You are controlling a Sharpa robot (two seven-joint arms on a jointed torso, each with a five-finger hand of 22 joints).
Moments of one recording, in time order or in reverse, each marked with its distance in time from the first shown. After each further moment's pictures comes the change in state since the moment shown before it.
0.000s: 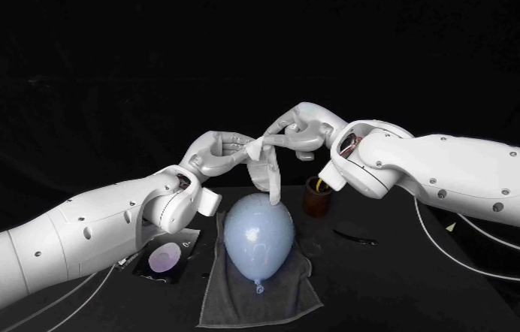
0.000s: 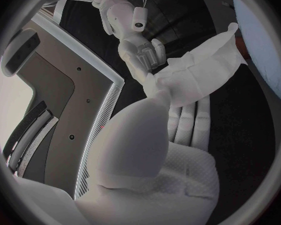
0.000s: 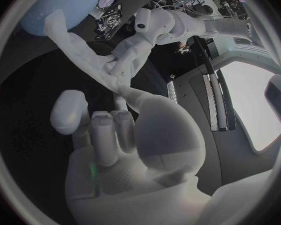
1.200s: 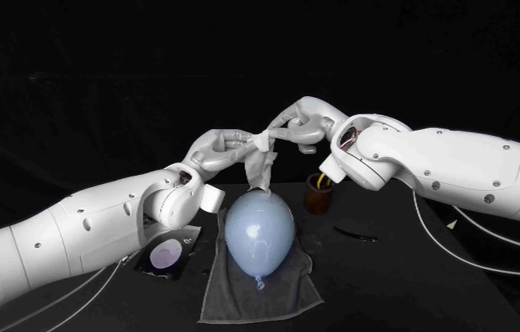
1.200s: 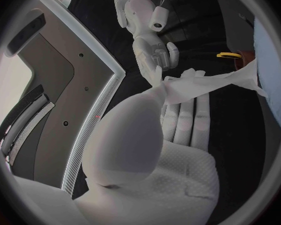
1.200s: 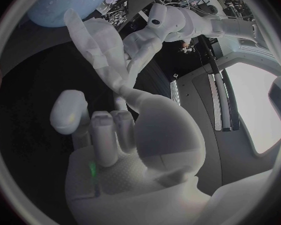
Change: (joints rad) left arm 0.001 -0.003 0.001 0.019 0.143 0.072 -0.020; left_hand -0.133 0.032 0.079 -0.034 -0.005 0.049 -0.039 0.119 0.040 0.133 -0.048 -0.031 0.004 0.089 -0.039 0.019 0.061 -0.002 0.080 -0.027 0.026 0.000; right arm 0.001 0.029 -0.001 -0.062 -0.004 -0.001 -0.009; right_hand 0.001 0.001 0.017 0.009 0.000 -0.008 0.004 0.001 0.000 0.000 0.000 0.002 0.000 0.002 -0.002 0.004 0.000 0.004 0.000 0.000 -0.005 0.000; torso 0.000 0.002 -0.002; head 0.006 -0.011
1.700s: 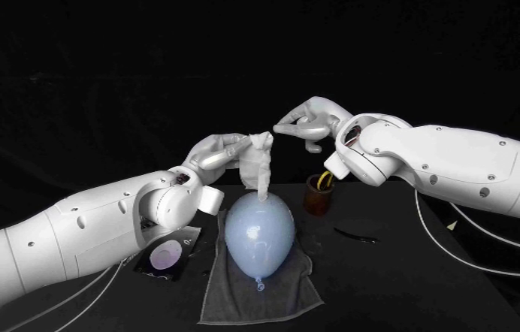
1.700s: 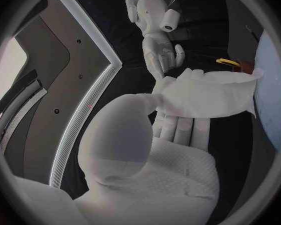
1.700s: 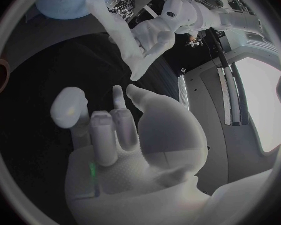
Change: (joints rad) left arm 0.001 -0.016 0.000 0.024 0.127 0.027 -0.078; left_hand -0.267 0.004 0.305 -0.021 0.002 -0.140 0.001 0.214 0.175 -0.007 0.015 -0.018 0.003 -0.006 0.006 -0.046 0.047 0.000 0.009 0.016 -0.053 -0.012; right arm 0.000 0.010 -0.006 -0.071 0.048 -0.008 -0.038; right_hand -0.094 -0.115 -0.092 0.079 0.006 -0.085 0.038 -0.027 0.010 0.000 0.022 -0.066 0.001 0.000 0.015 -0.001 0.000 0.006 -0.018 0.018 -0.071 -0.001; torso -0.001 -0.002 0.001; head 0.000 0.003
